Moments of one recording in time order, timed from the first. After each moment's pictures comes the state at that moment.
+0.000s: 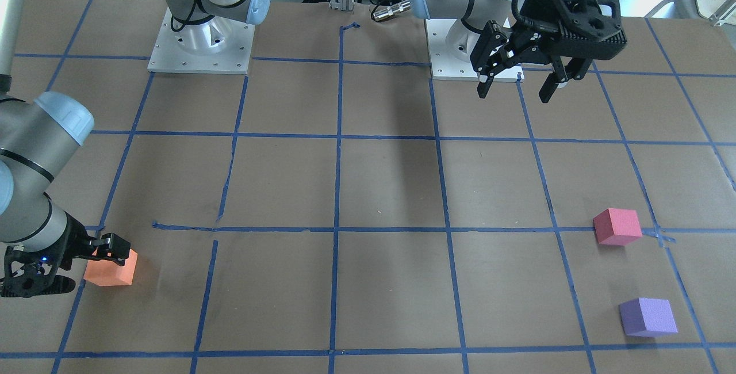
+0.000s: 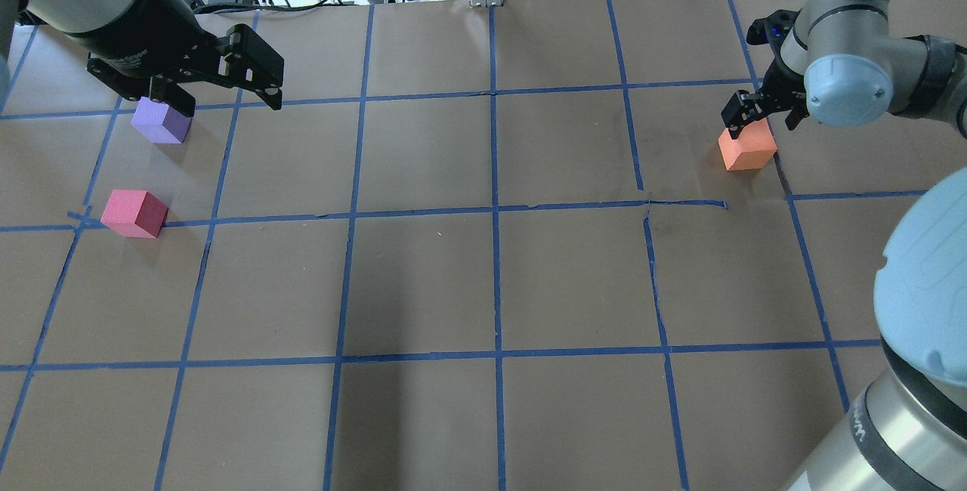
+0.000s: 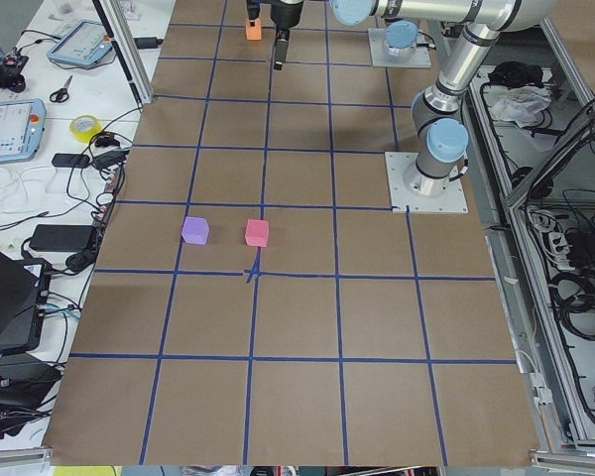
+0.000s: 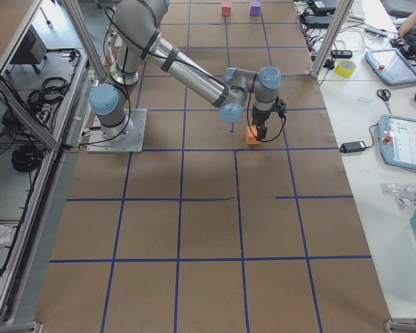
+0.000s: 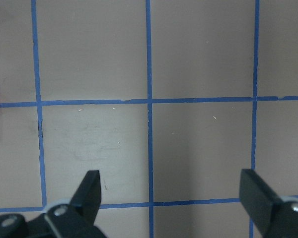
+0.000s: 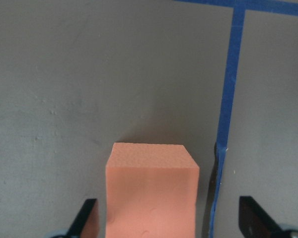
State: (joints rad) left arm -1.52 -1.48 -1.60 -1.48 1.50 0.04; right arm 1.29 -1.07 1.65 -2.17 -1.60 -0.38
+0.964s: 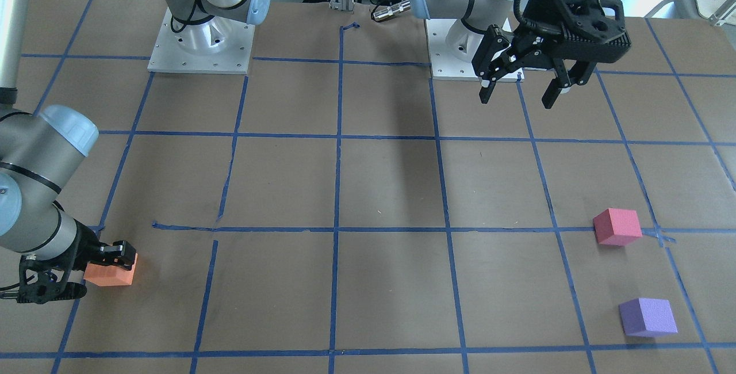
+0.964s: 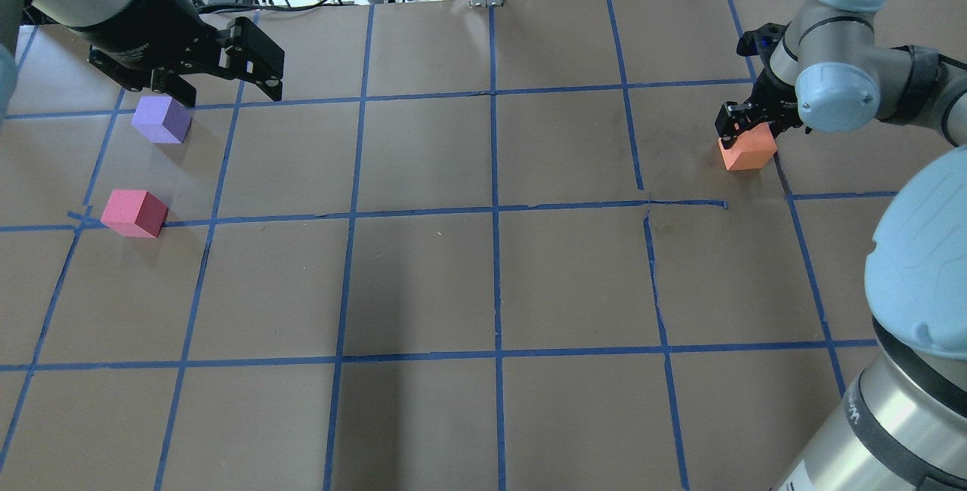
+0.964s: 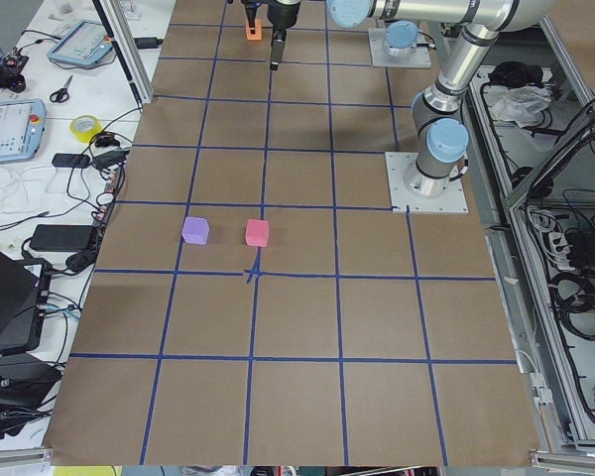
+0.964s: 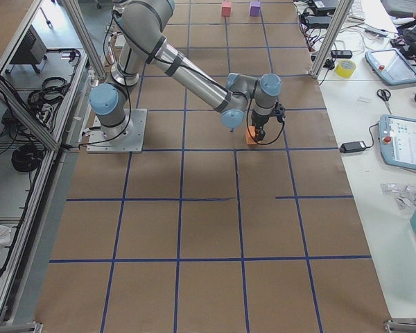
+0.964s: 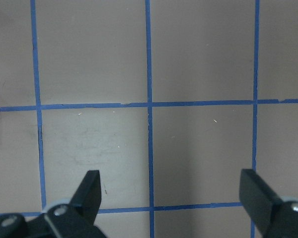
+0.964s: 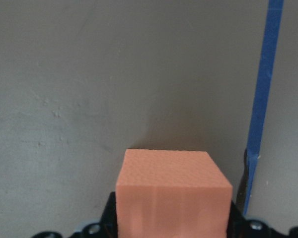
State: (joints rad) left arm -1.52 -1.49 -1.60 -1.44 1.50 0.05; right arm 1.29 -1.04 1.65 -2.17 -1.58 -0.37
